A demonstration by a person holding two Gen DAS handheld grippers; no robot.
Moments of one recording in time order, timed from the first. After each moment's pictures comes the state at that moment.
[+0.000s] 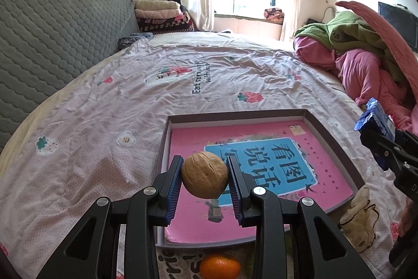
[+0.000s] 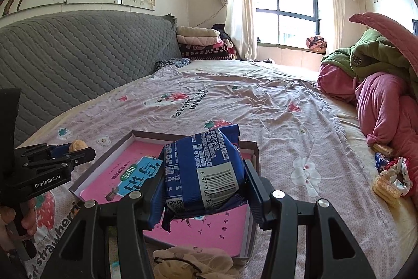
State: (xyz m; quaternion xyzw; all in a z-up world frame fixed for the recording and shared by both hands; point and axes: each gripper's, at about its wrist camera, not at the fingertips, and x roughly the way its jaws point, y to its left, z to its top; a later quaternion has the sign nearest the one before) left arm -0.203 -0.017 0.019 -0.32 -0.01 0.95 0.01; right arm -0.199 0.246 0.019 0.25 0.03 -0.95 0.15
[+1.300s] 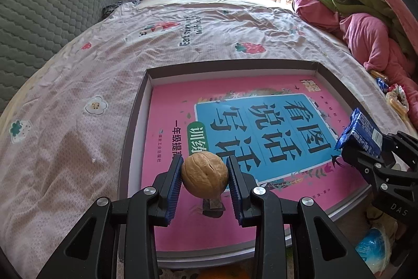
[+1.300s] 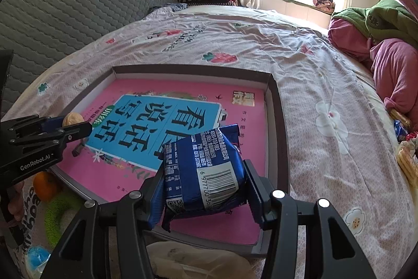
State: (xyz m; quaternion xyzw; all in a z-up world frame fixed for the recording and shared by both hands) left arm -0.249 -0.004 -0.044 -0.41 0.01 0.91 0.03; right arm -0.243 0.230 -0.059 0.40 0.06 -0.91 0.14
